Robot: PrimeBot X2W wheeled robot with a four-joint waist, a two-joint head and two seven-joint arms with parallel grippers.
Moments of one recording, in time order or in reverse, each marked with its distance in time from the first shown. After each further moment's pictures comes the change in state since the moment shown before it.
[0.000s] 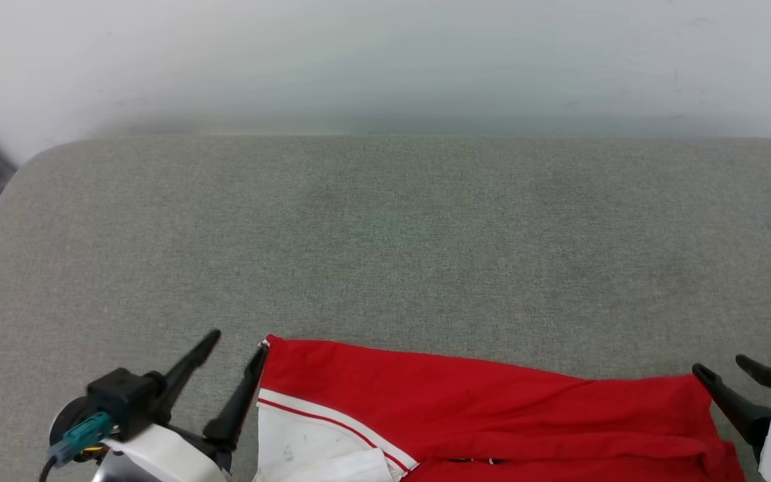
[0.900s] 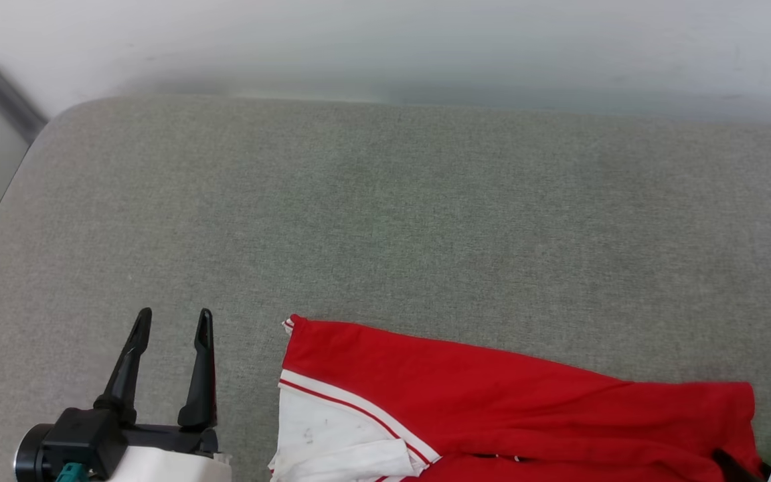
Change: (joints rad) left arm 0.145 -0.479 0.483 -0.045 0.461 -0.093 -0.140; right arm 0.130 0.492 -0.473 0.065 -0.316 0.000 0.298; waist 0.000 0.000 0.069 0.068
